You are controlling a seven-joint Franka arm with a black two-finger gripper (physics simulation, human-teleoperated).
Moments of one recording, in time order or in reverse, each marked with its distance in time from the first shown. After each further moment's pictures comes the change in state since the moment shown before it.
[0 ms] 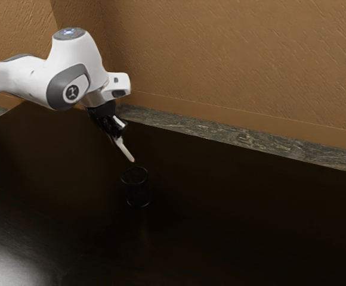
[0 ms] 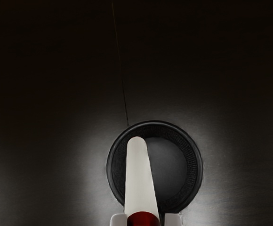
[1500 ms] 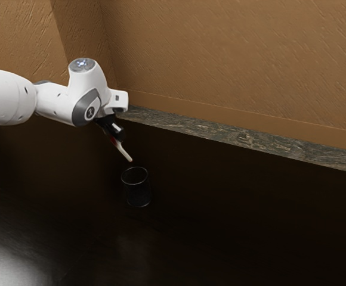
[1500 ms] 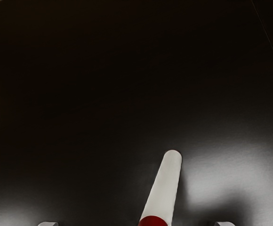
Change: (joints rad) arm 0.192 0.482 0.004 0.285 0.025 0.297 0.279
